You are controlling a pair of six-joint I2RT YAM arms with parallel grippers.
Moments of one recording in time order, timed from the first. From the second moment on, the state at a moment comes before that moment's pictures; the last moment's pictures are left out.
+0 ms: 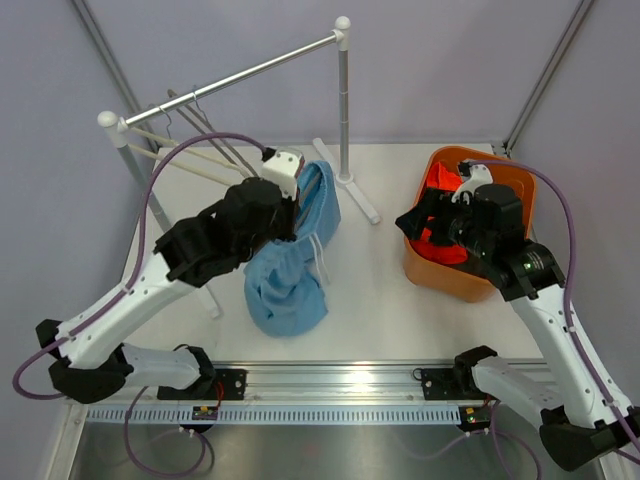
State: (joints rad) left arm -0.94 1.27 1.59 -0.79 -0.46 -0.25; right arm 0.33 0.92 1.16 -0.67 -0.15 0.47
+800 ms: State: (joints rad) left arm -1.20 1.16 1.35 -0.81 -0.50 -0.36; right arm 0.80 1.25 1.32 -0.67 0.14 0.56
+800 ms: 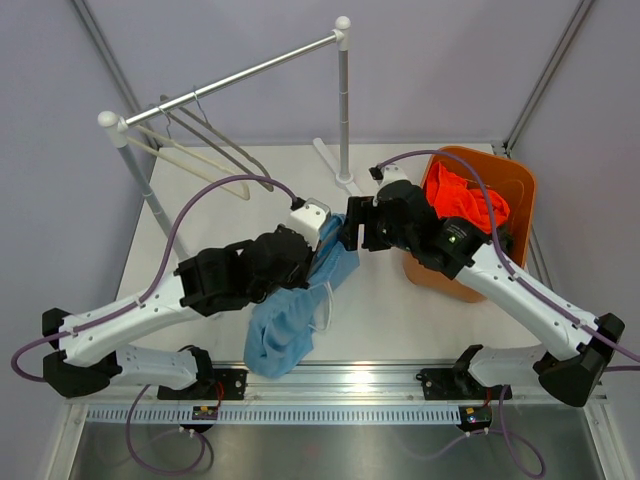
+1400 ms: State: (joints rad) left arm -1.24 1.16 1.35 -0.82 -0.51 -0.36; right arm 0.83 1.37 1.41 -0.68 0.25 0.55
